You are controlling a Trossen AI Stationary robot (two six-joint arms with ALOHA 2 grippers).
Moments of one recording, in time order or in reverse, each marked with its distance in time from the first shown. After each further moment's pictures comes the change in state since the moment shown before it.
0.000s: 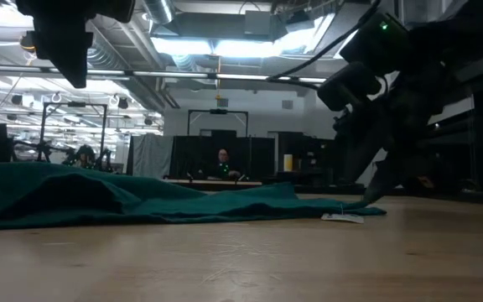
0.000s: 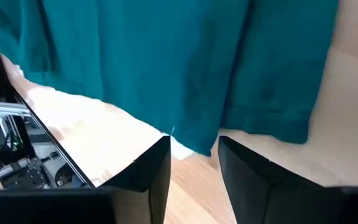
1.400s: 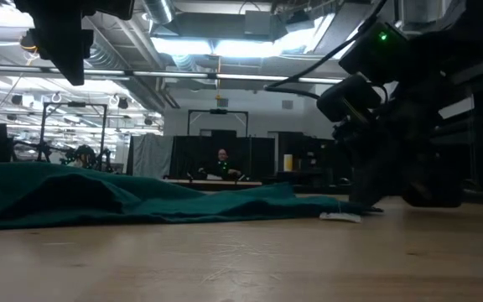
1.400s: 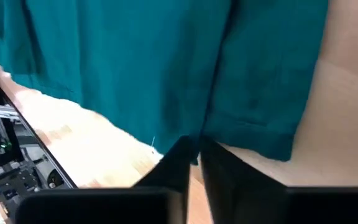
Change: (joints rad) left arm 0.000 0.000 0.000 0.018 0.039 0.054; right arm 0.011 0.053 -0.012 0.052 0.015 -0.023
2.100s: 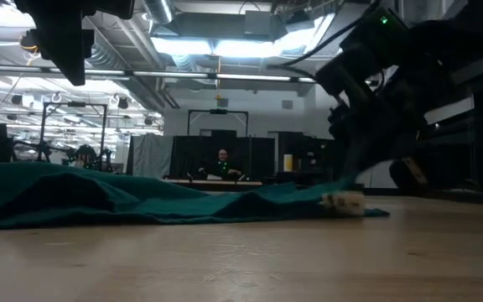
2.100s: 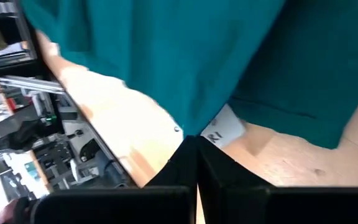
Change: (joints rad) left arm 0.000 0.000 0.000 0.000 -0.005 0.018; right arm -0.021 -0.058 0.000 0.058 -0.107 0.021
